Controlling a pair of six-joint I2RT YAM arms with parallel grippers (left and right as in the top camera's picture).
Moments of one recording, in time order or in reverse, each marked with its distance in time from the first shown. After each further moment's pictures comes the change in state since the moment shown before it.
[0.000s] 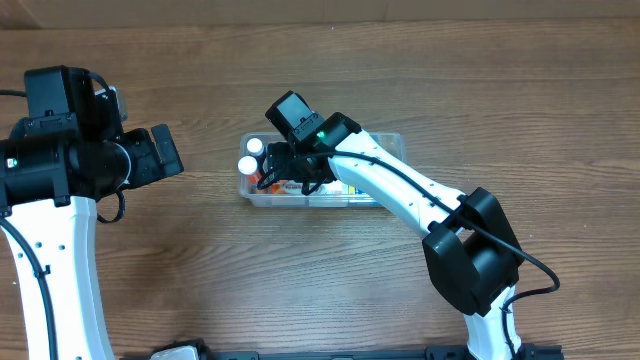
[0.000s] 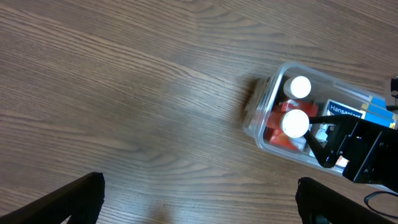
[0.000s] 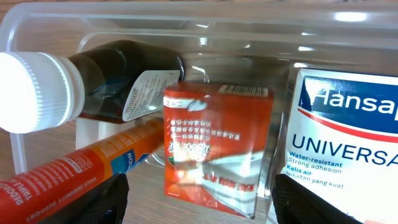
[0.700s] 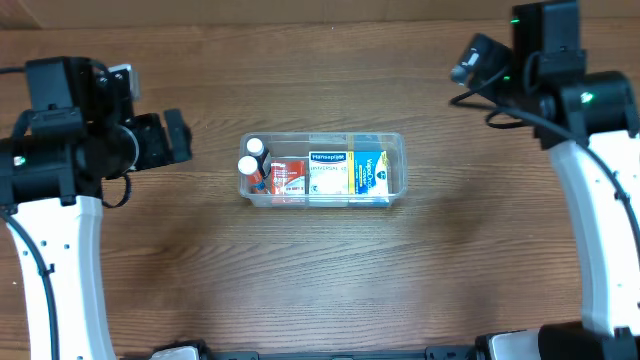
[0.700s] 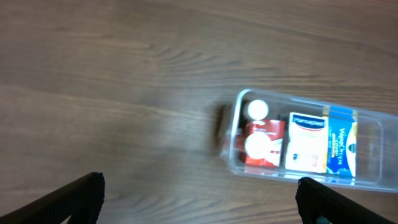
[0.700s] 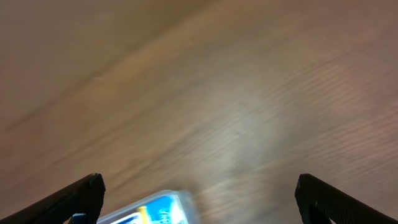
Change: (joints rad) left arm -0.047 0.005 0.000 0.151 0.093 0.101; right arm -0.652 -0.509 0.069 -0.291 0.240 -0.119
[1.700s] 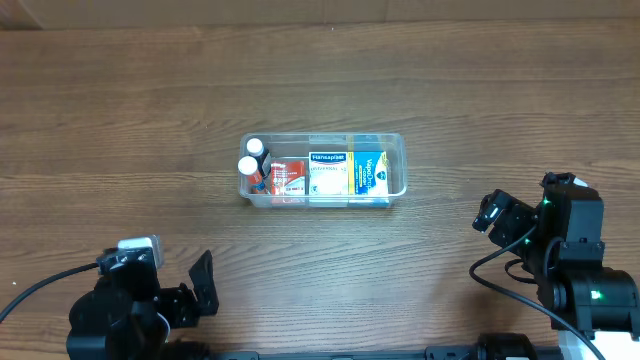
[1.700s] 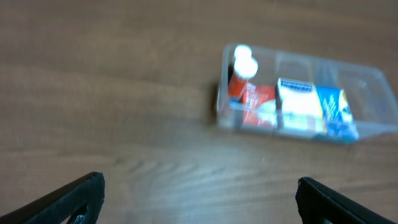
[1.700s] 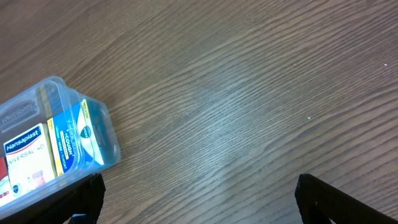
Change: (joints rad) left arm -0.143 -0.996 -0.722 0.095 -0.133 -0.089; right arm -0.113 -0.778 -0.898 0.108 -0.074 -0.114
